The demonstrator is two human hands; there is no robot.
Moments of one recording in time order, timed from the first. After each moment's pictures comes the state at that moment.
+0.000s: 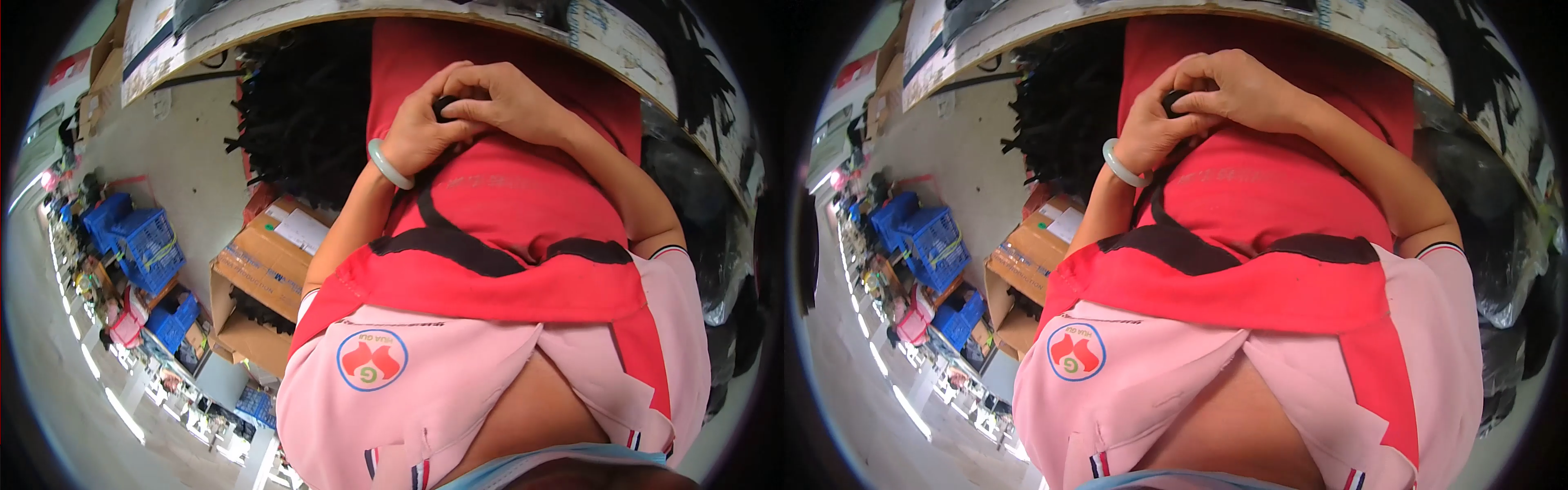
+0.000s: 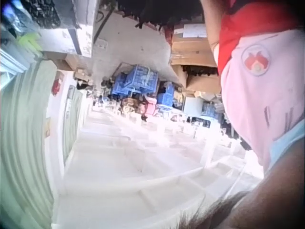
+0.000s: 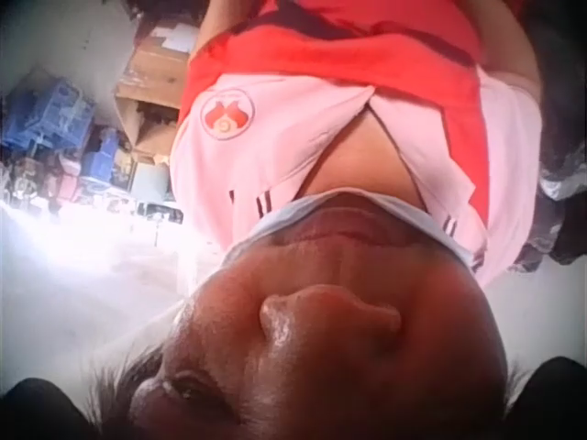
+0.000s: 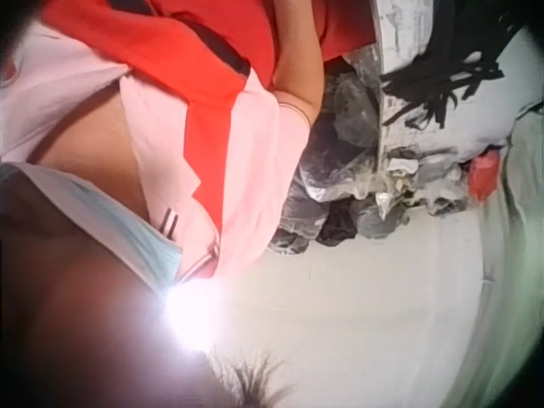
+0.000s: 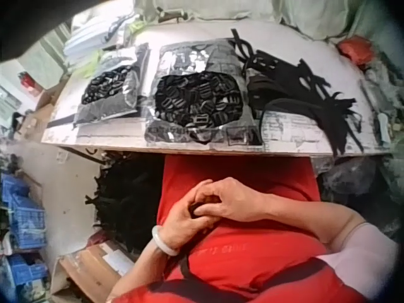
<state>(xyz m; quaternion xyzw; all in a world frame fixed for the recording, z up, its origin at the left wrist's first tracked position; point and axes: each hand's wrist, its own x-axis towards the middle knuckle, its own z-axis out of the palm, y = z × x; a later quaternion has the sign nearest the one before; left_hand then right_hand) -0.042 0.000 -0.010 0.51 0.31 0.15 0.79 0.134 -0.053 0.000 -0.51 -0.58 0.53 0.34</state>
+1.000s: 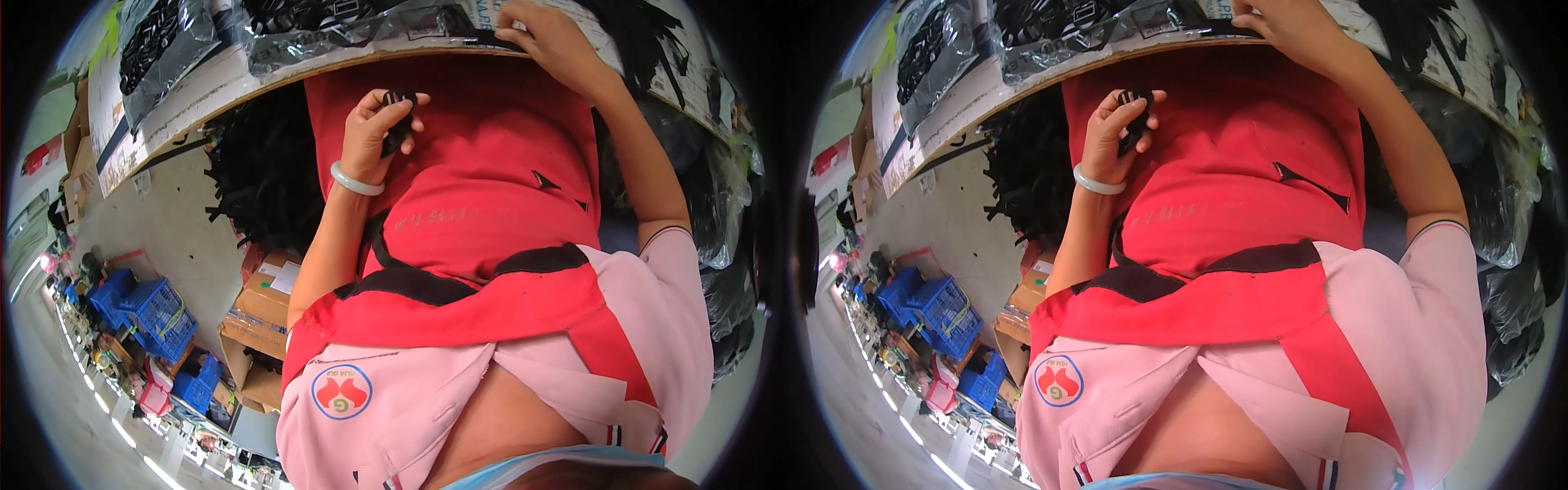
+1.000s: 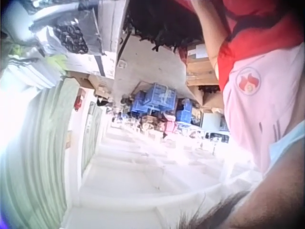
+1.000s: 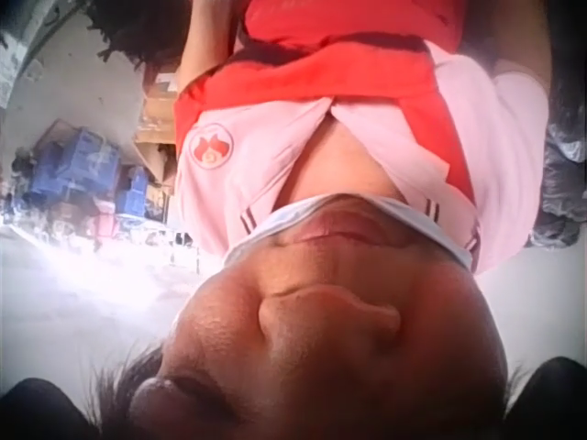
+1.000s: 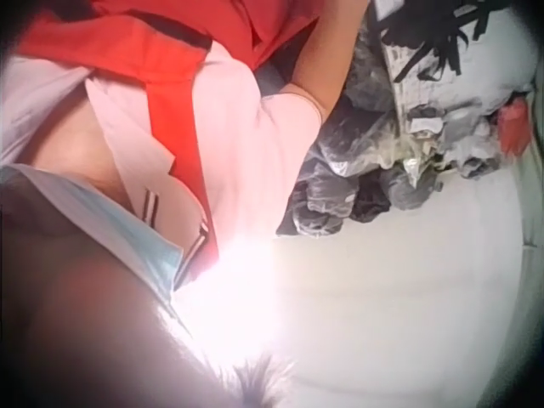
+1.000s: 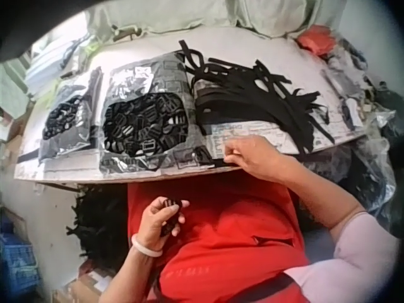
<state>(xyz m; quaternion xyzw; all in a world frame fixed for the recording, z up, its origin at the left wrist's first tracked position) 0.017 0.018 -0.039 0.31 0.31 0.14 0.89 0.292 -0.078 0.017 -0.73 -0.63 0.20 0.16</state>
